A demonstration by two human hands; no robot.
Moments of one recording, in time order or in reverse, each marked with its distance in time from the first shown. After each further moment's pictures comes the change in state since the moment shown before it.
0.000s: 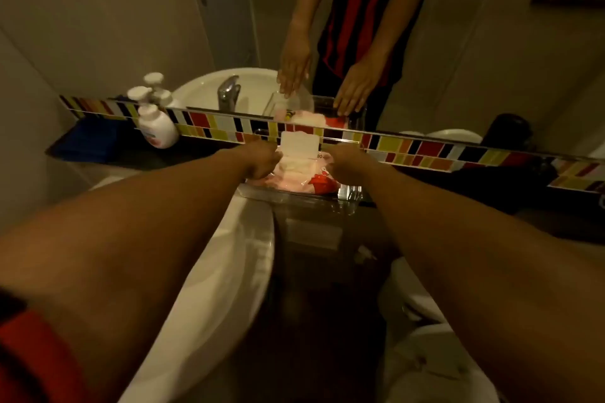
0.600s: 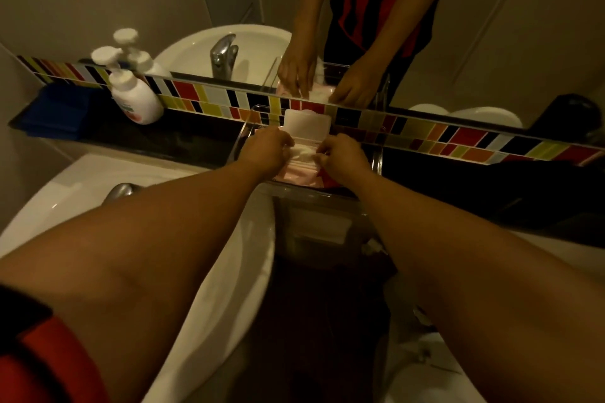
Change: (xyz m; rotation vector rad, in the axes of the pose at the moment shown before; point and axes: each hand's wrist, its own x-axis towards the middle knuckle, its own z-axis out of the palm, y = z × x) left_hand 0.060 -0.010 0.064 -0.400 0.235 -0.098; right_hand 0.063 0.006 0.062 0.257 0.174 0.182
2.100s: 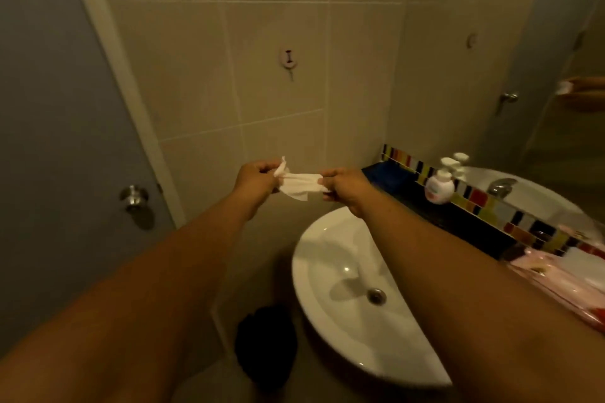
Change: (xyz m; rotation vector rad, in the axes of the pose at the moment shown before) left_hand -0.508 -0.194 -0.290 -0.917 0.980 -0.612; right_hand -0.331 -0.453 0.107 0.741 -0.756 -0.341
